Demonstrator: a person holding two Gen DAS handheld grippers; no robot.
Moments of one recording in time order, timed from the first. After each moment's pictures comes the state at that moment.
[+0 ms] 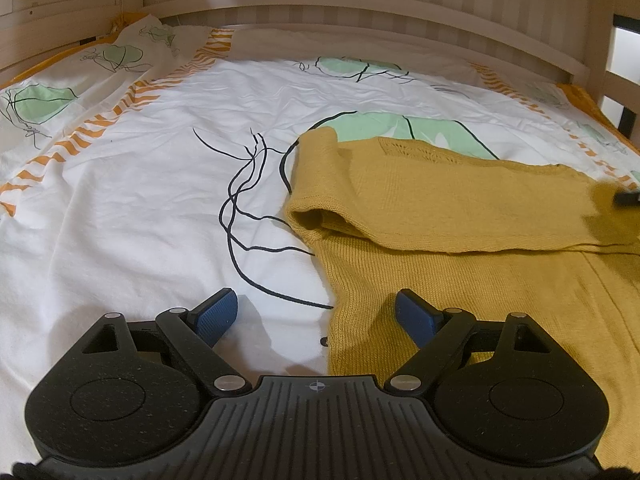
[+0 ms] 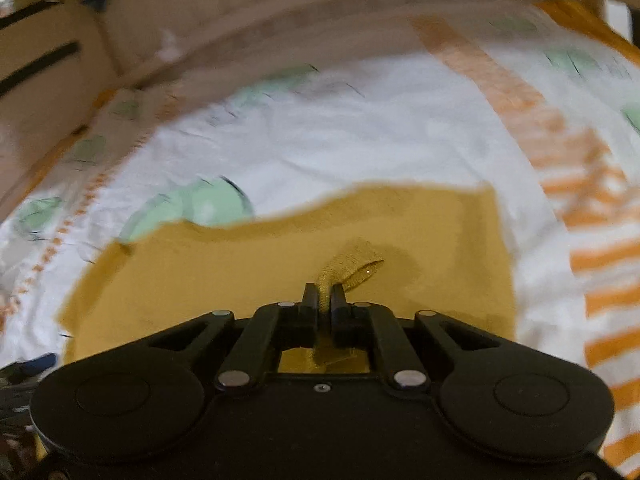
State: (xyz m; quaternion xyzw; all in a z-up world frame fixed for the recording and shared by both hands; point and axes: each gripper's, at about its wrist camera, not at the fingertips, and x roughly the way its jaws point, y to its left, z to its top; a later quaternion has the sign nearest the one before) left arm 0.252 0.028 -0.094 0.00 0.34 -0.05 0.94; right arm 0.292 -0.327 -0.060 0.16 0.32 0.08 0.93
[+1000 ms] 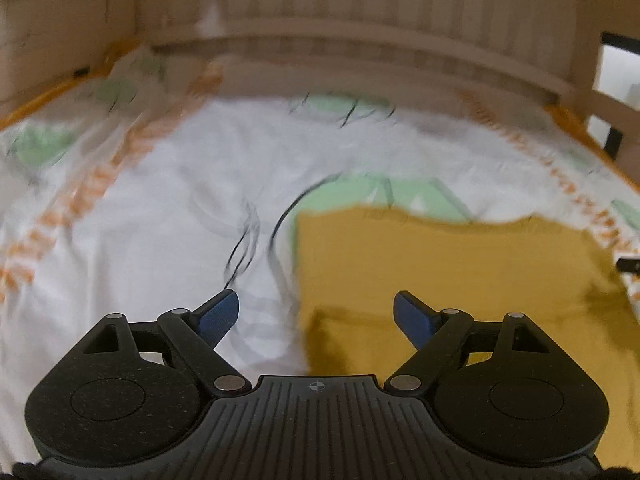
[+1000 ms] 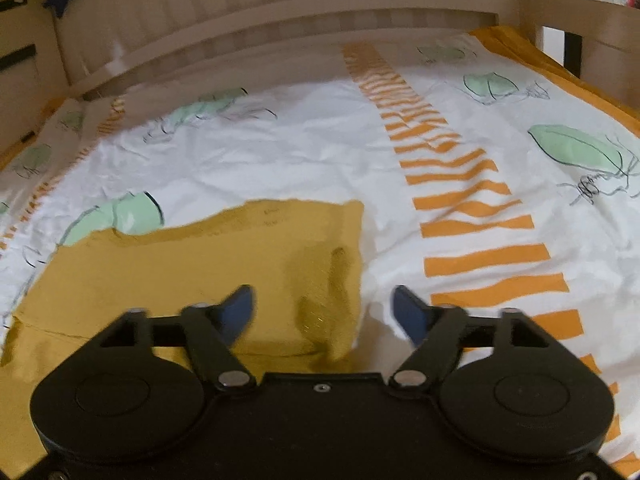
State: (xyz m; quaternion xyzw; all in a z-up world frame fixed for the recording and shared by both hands) left arm 0.261 0.019 -0.020 0.00 0.31 -0.07 0.95; right arm 0.259 -0.382 -0.065 0.13 0.32 -0.02 0.94
